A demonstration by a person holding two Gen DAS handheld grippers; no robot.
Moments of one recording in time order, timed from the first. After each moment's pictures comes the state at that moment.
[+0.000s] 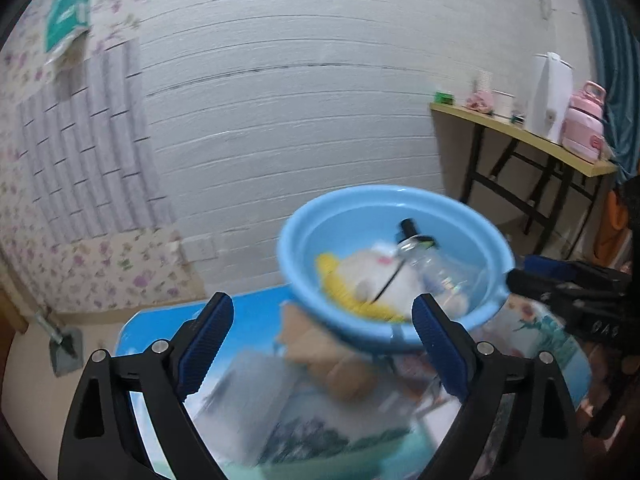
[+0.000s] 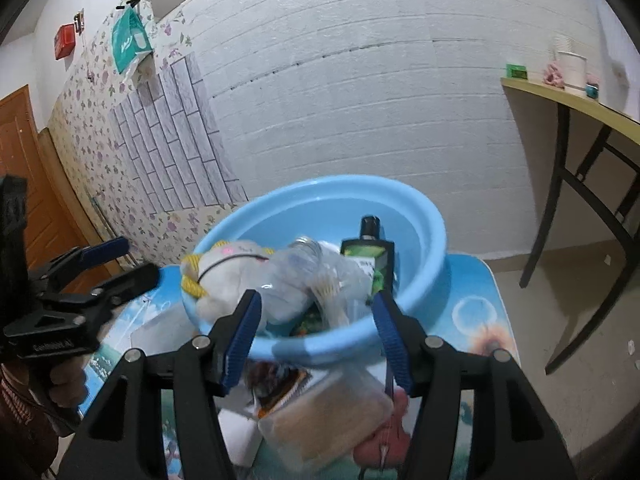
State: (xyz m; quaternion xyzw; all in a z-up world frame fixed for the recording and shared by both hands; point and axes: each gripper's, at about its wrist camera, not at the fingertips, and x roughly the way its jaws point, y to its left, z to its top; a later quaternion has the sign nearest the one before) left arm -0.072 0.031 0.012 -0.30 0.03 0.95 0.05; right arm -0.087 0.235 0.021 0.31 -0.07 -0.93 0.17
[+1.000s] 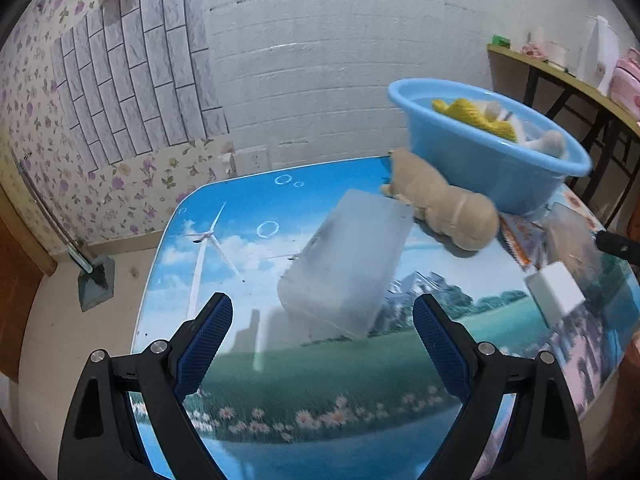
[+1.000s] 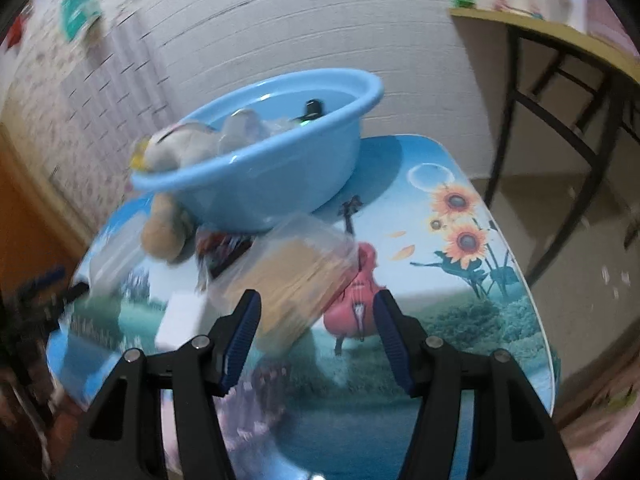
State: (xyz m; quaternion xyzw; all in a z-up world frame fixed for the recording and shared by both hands) left arm -0.038 -0.046 -0.072 -0.40 0.03 0.92 -0.02; right arm -0.042 0.242 -0.040 0.41 -0.10 -0.90 0.08
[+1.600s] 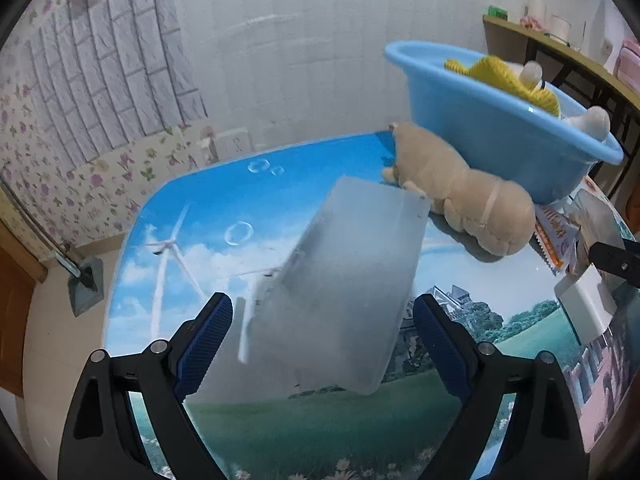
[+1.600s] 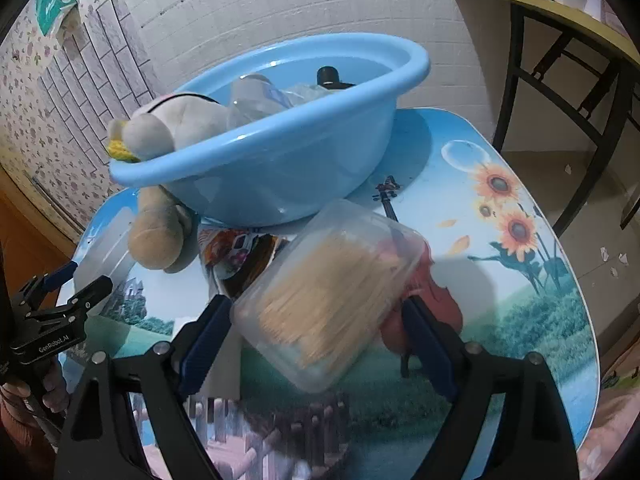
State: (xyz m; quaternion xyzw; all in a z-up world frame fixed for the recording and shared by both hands) left arm -0.087 -0.044 -0.100 -0.44 0.04 0.90 0.02; right arm -0.068 0.200 -0.060 0.46 -0.08 -0.88 0.07
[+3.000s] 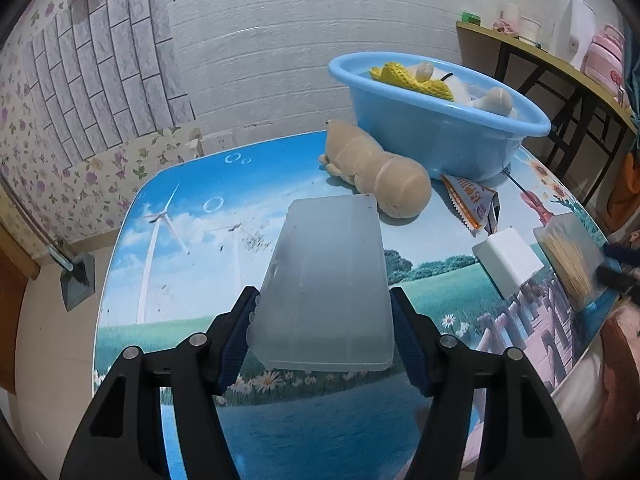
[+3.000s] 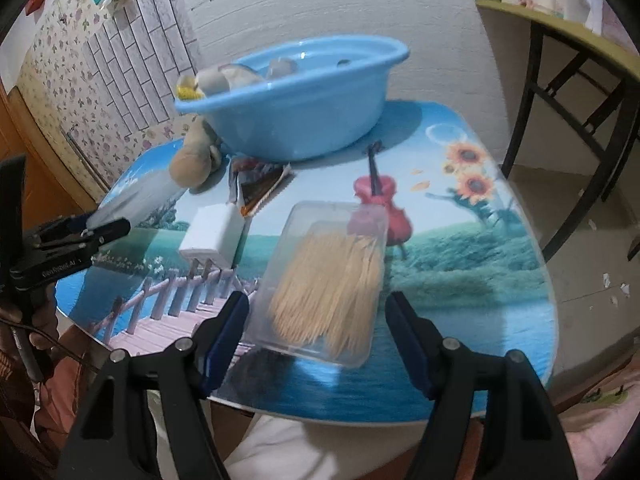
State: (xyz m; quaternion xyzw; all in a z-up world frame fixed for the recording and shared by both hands) left arm -0.023 -0.013 -0.076 -0.43 0.03 0.90 0.03; right arm 0.013 0.236 -0.039 0.44 -0.04 -0.89 0.13
